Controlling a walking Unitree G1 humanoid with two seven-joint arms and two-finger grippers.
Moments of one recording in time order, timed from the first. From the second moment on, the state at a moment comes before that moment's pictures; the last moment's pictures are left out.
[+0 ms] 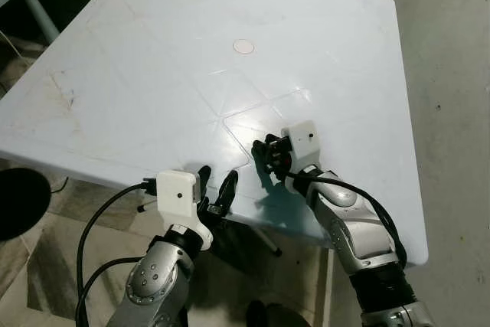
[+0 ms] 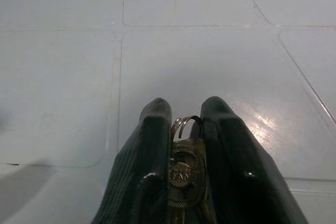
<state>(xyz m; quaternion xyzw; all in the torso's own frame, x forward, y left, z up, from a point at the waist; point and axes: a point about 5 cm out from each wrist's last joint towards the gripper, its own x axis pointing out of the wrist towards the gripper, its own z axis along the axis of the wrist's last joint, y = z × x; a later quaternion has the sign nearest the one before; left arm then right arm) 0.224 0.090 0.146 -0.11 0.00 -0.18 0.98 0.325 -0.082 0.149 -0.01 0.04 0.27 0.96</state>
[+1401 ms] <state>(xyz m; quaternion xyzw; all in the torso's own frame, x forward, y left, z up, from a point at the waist) 0.263 0.084 0.168 -0.09 -0.05 -0.18 0.98 0.338 -0.120 0.195 0.12 -0.08 0.18 0.97</state>
